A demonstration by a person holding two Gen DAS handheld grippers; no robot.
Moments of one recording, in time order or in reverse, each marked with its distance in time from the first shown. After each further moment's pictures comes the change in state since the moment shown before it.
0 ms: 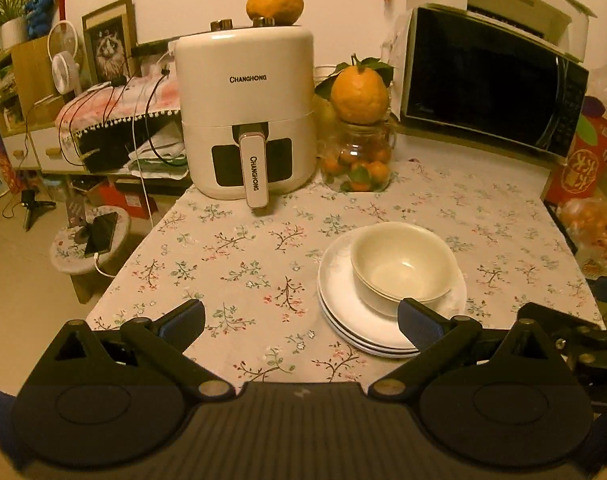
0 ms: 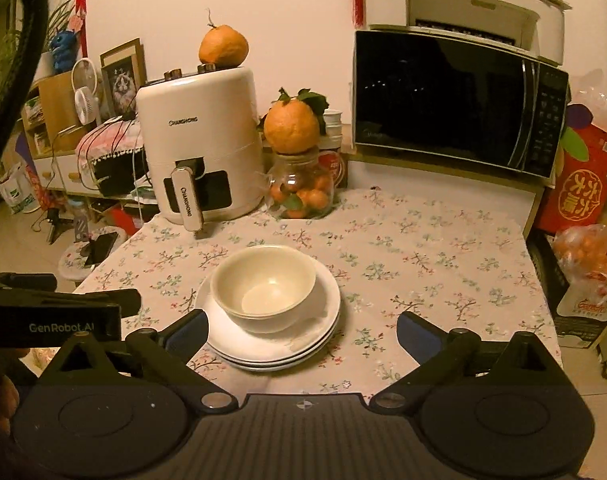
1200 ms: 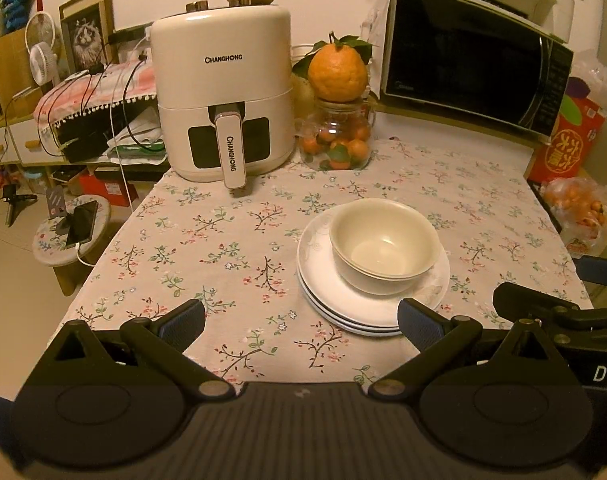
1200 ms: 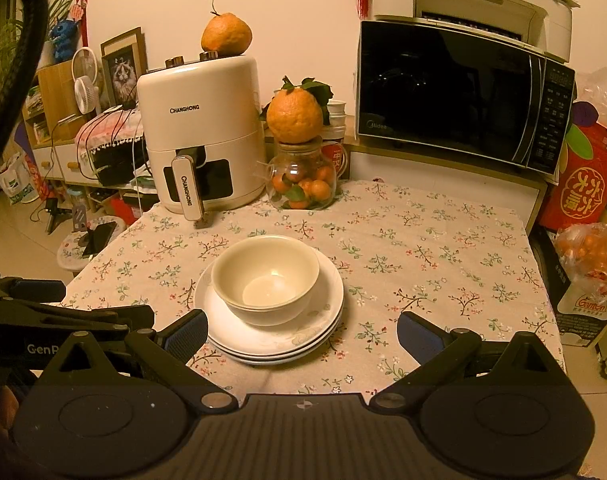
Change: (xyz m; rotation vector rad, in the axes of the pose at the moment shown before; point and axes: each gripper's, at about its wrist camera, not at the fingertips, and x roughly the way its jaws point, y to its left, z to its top) left arm 0.004 -0.004 -0.004 0.030 0.061 -0.058; right arm 0.004 0.000 0.000 -0.010 0.026 -0.003
